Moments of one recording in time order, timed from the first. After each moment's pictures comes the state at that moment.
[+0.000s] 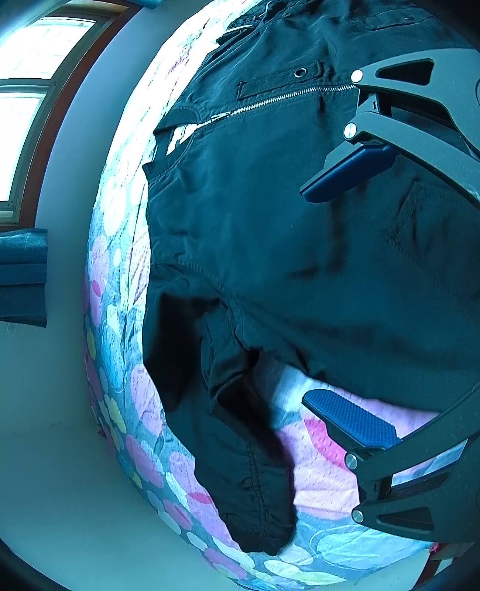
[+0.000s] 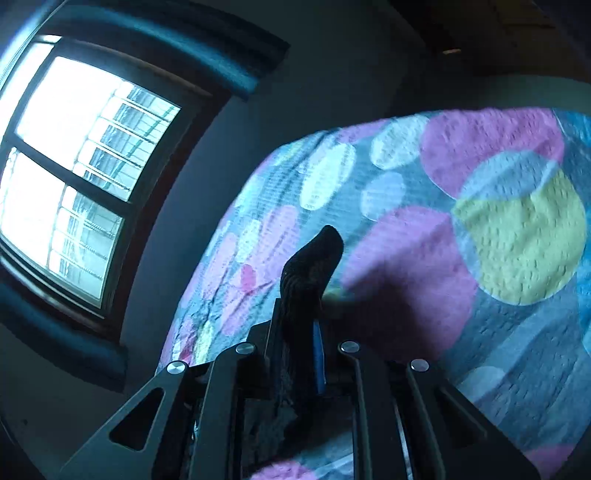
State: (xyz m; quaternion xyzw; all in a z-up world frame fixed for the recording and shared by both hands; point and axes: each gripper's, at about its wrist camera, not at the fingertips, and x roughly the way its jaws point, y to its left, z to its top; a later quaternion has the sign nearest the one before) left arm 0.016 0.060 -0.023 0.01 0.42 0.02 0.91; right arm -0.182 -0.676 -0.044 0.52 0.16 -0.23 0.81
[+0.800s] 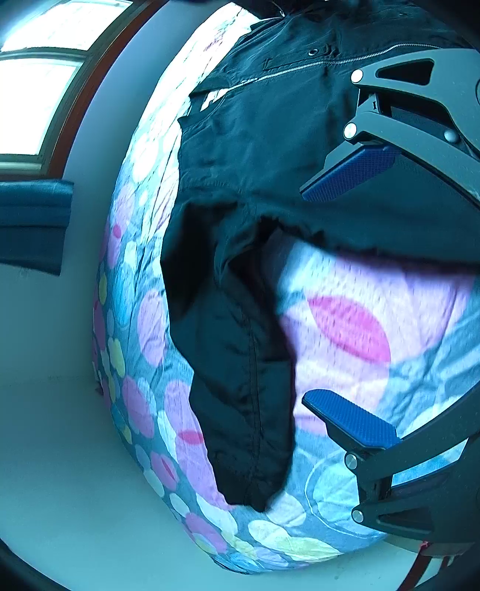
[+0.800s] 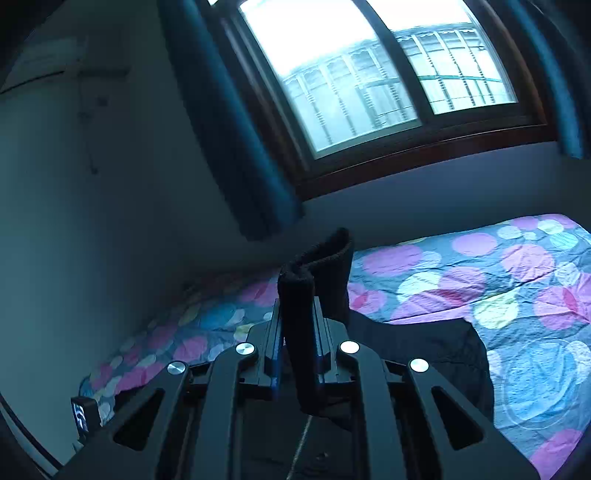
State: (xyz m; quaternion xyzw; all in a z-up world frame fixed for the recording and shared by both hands) left arm -0.008 0.156 0.001 -0.02 0.40 0.06 0.92; right arm -0.015 -0.274 0.140 0.18 0.19 0.10 0.96
